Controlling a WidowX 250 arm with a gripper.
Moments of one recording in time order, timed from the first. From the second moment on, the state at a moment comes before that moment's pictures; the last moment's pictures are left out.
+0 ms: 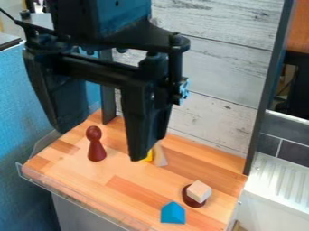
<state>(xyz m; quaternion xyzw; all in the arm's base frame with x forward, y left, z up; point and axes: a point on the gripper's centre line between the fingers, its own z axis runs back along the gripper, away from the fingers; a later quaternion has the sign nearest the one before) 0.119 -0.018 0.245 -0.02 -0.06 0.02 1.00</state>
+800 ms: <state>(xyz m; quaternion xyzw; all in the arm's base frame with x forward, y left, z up) 0.235 0.052 0.149 0.05 -0.02 0.16 0.99</state>
